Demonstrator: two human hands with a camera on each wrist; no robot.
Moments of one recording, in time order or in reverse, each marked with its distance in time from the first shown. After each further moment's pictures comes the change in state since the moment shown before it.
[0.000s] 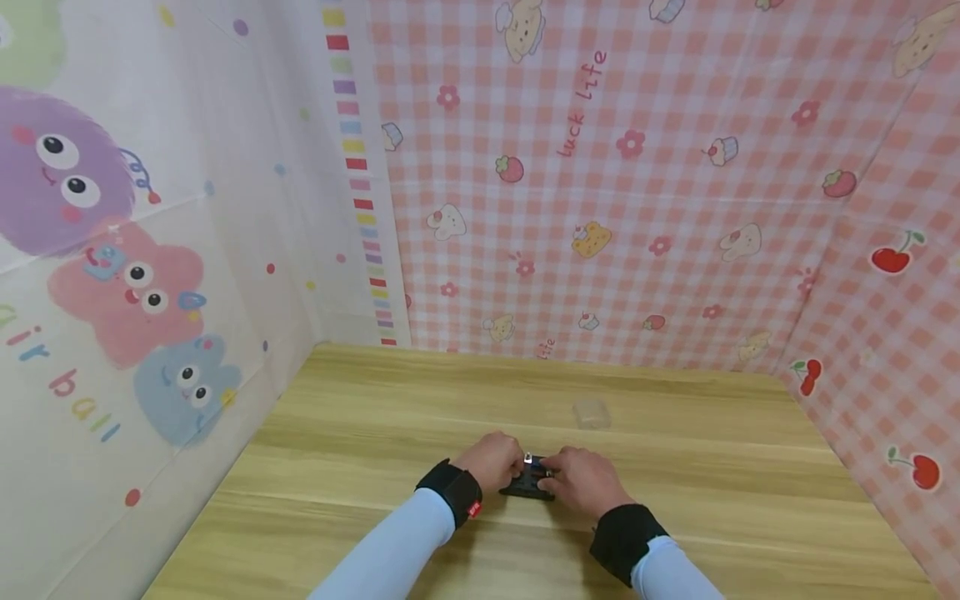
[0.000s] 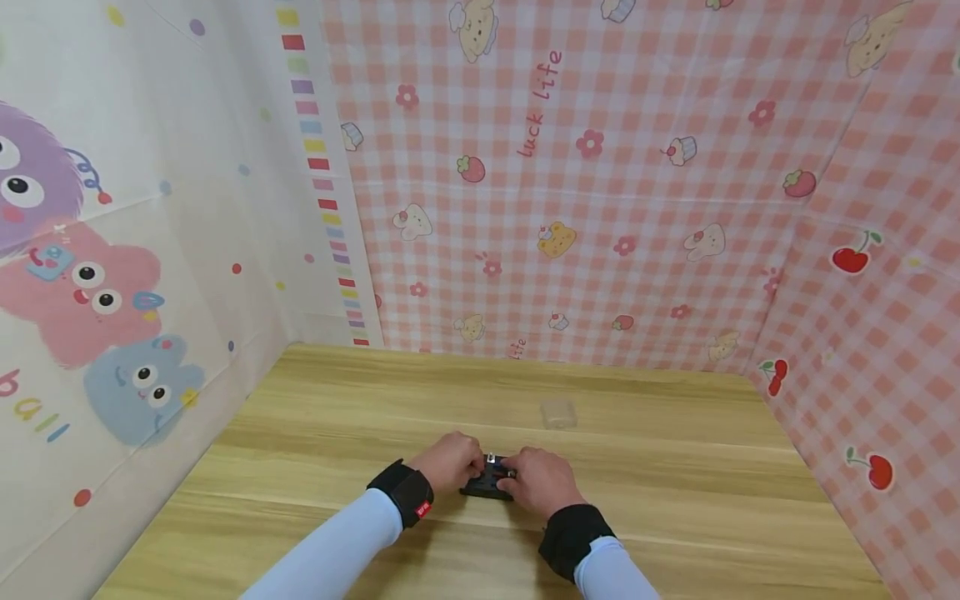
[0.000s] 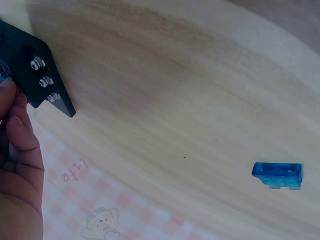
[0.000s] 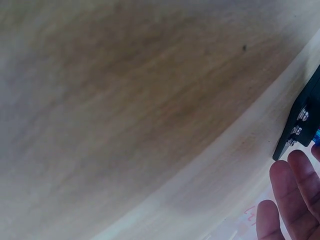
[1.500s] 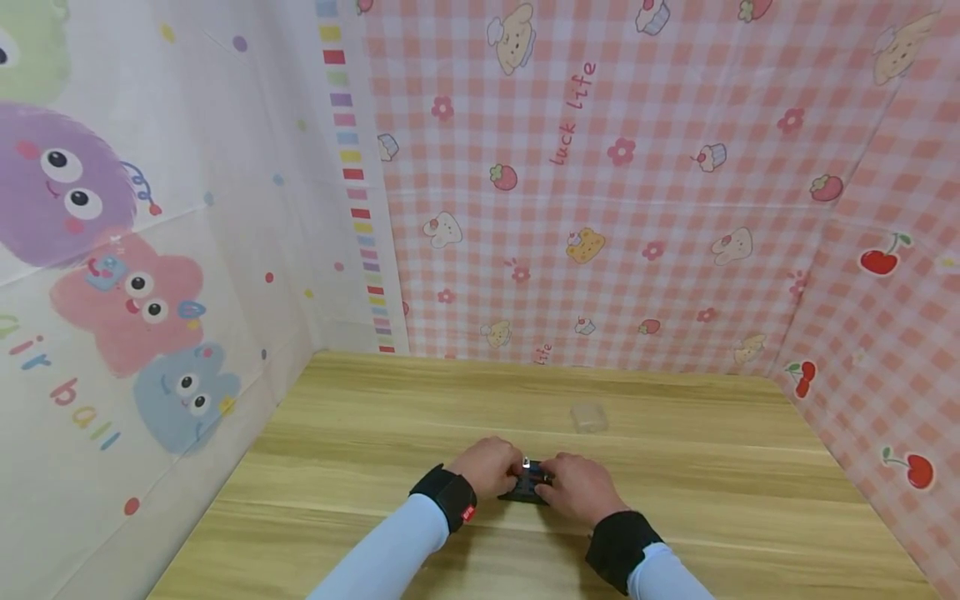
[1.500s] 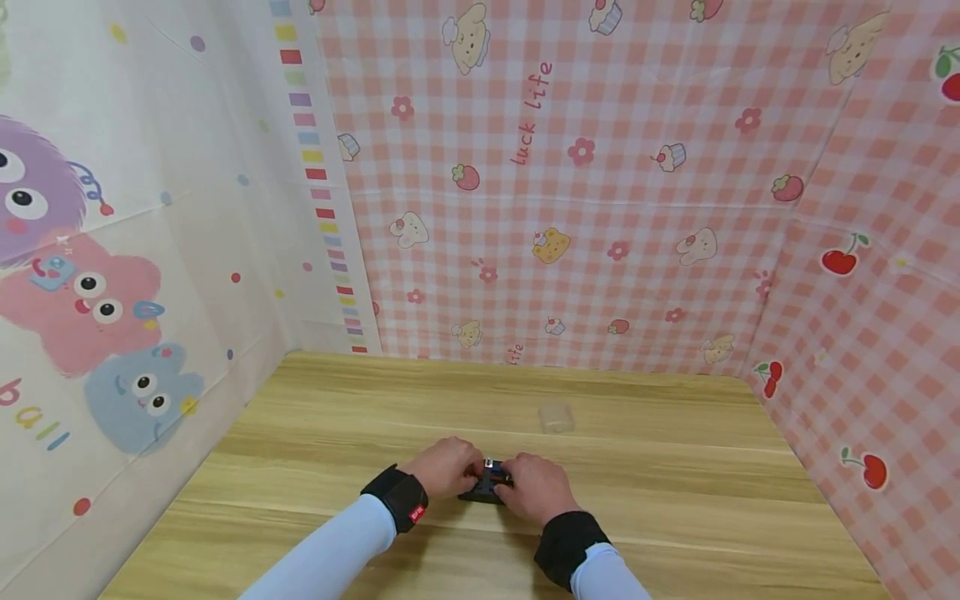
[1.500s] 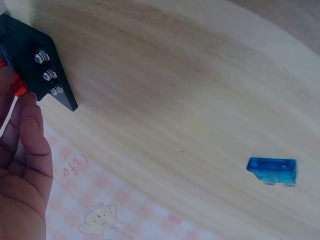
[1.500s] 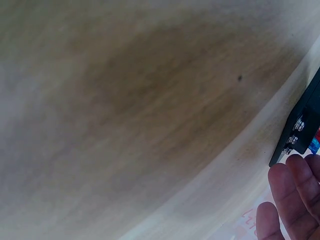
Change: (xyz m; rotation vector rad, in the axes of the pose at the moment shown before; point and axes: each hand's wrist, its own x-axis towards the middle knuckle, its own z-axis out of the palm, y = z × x) left_hand -0.002 -0.003 0.000 -0.023 0.007 0.015; right_hand -0.001 -0.004 0.003 -0.037 -0.024 0.013
